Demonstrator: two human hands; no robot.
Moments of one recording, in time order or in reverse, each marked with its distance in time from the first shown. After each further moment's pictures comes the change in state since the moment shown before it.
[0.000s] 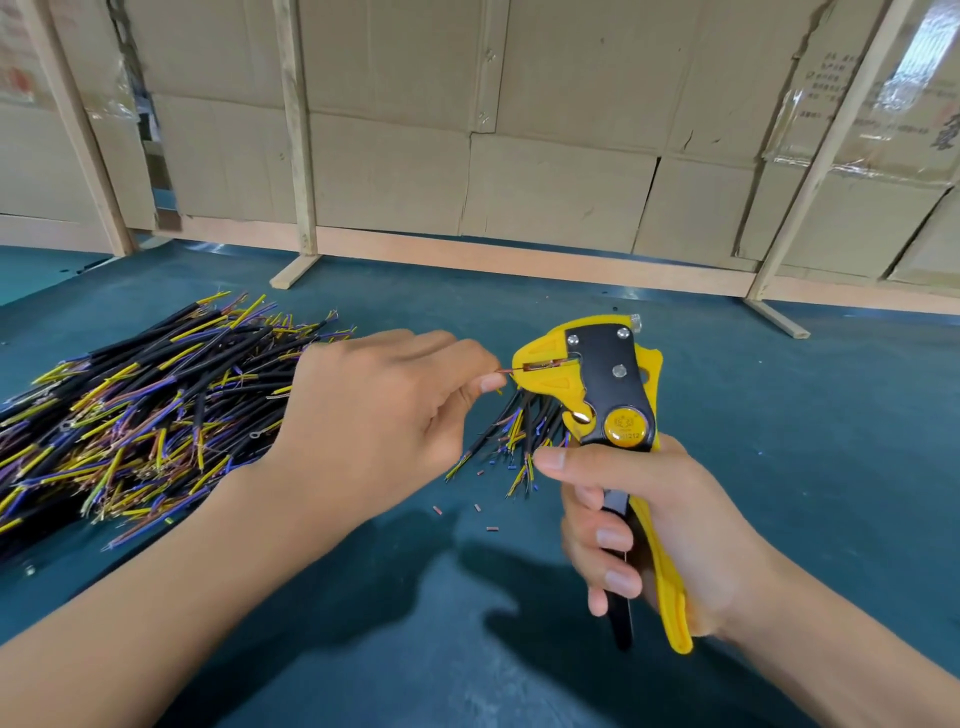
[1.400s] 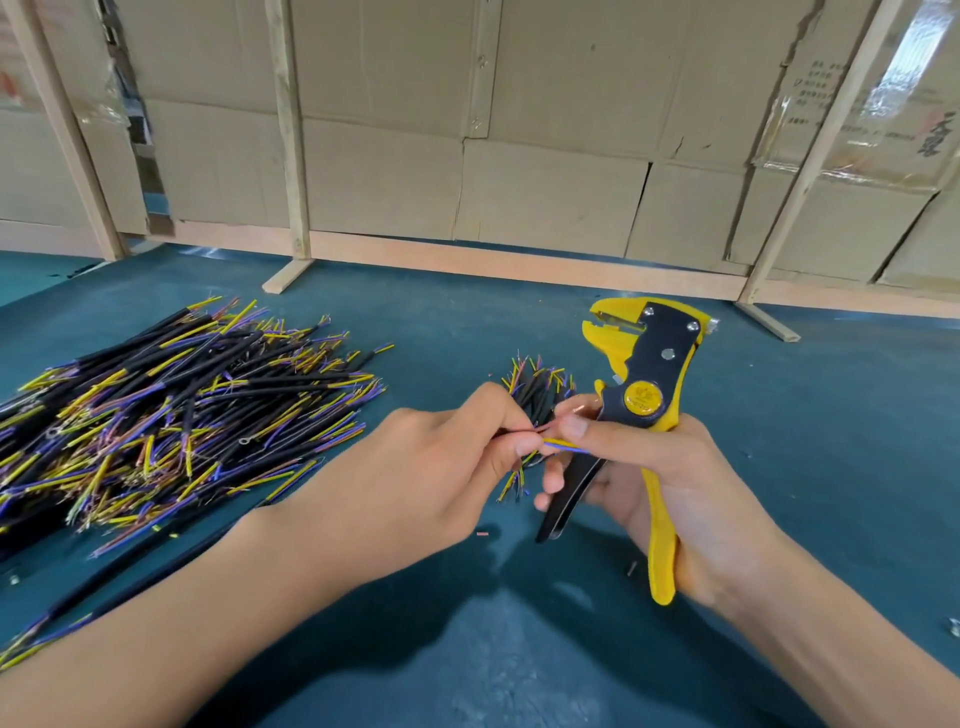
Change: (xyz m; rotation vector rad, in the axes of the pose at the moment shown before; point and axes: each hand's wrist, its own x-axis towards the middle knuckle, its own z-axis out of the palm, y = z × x) left_hand -0.011 0.022 0.003 -0.414 -0.284 0.011; right_hand 0.019 0.008 -0.018 0.285 0.187 0.022
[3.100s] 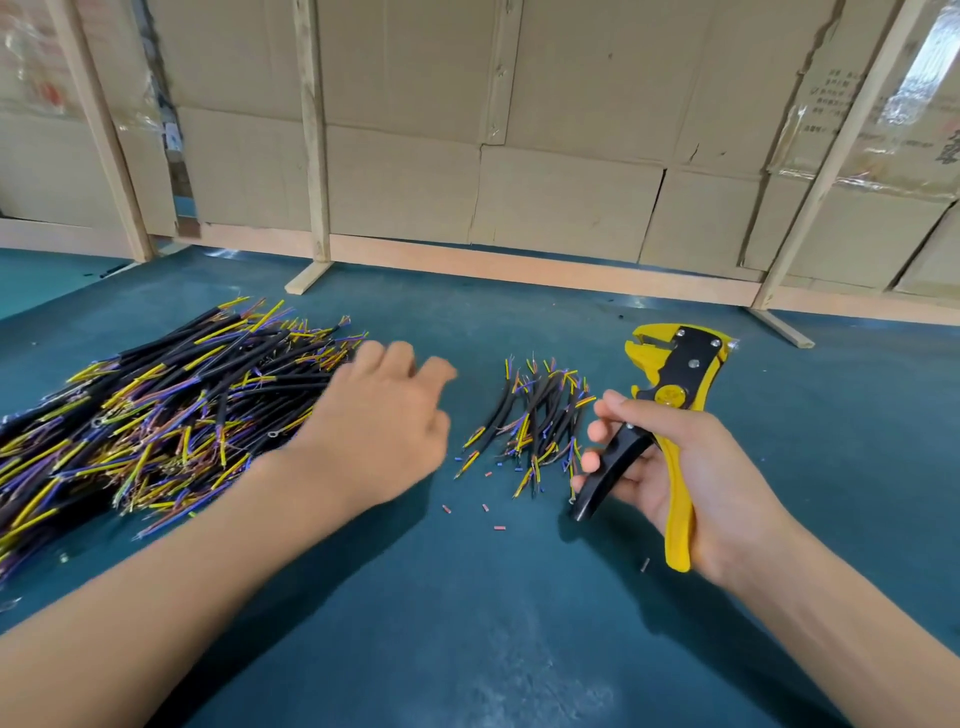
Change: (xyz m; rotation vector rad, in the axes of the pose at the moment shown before) left_hand 0.006 -0.059 0.002 0.585 -0.266 -0.437; right_hand 0.009 -0.001 -0.009 0.063 0.230 0.162
